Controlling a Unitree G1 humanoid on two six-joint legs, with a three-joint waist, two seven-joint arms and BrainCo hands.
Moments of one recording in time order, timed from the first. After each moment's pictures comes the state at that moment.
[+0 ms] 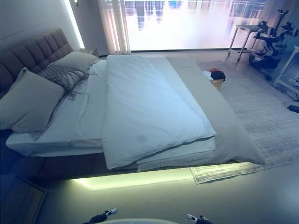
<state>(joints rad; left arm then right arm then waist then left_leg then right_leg) 0.05 0.23 -0.27 1.29 -0.41 -0.10 -0.10 0.05 -0.20 0.20 1.32 0.45 -0.05 0.06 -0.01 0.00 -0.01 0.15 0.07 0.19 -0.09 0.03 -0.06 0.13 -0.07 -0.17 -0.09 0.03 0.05</state>
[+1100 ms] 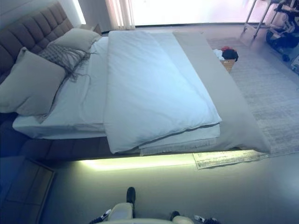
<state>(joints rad) 0.00 0.20 -0.14 1.43 -0.42 -0.08 -0.05 -0.01 -0.25 0.17 1.43 0.37 -0.02 -0.04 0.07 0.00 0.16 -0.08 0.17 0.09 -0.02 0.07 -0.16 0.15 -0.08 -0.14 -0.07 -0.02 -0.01</state>
